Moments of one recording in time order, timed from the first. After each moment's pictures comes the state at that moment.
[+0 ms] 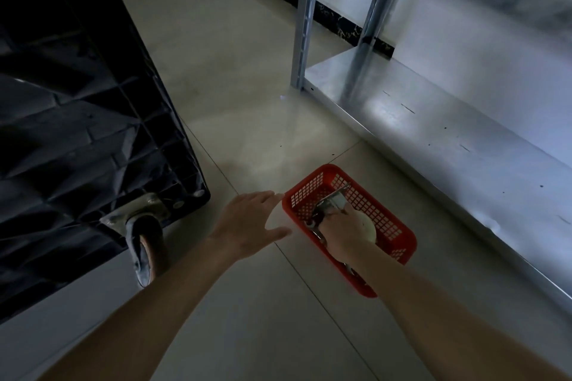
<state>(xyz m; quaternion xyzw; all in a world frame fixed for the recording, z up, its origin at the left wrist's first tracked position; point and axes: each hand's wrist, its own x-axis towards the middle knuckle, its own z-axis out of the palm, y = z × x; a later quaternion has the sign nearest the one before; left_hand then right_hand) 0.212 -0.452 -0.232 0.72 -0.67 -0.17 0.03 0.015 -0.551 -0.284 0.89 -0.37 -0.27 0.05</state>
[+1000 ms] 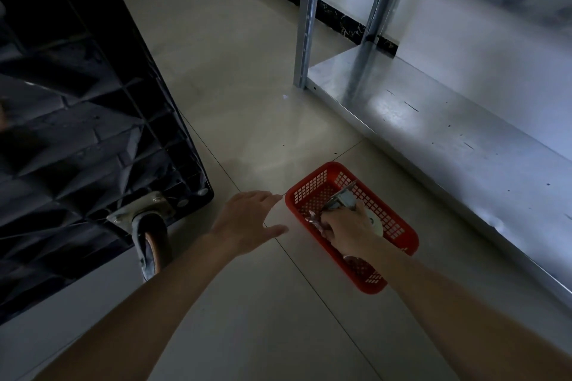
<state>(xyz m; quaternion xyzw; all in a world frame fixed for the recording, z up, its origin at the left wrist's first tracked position) 0.214 -0.450 -0.224 0.72 -0.67 -0.17 0.00 0.001 -0.557 -0.278 0.90 -0.40 -0.15 -0.06</state>
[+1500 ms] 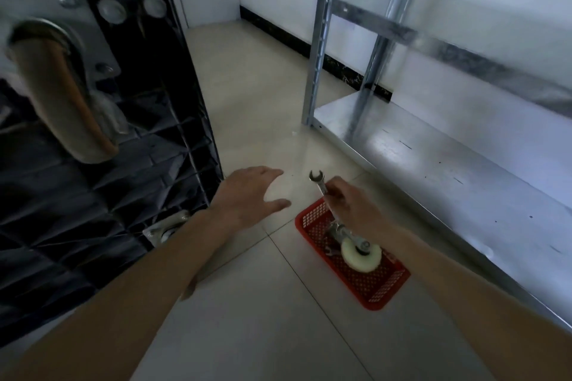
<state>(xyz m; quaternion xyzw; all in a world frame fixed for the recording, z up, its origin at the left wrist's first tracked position) 0.245 -0.439 -0.104 0.74 -0.66 -0.08 0.07 0.024 -0.559 -0.167 0.86 -0.39 0.15 -0.29</state>
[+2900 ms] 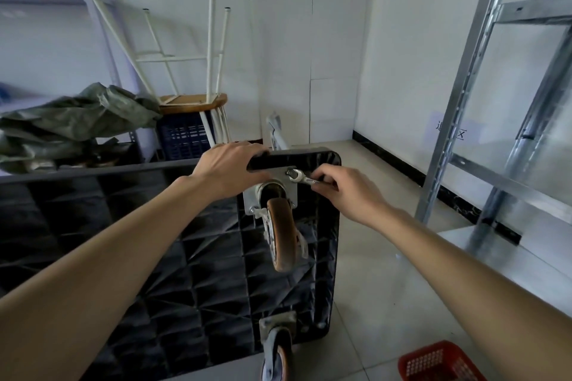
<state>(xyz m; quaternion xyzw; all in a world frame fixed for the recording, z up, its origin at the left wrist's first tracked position) 0.440 -0.326 0.147 0.84 -0.50 0.15 0.10 0.273 -0.525 0.085 0.94 -0.13 0.27 -0.18</state>
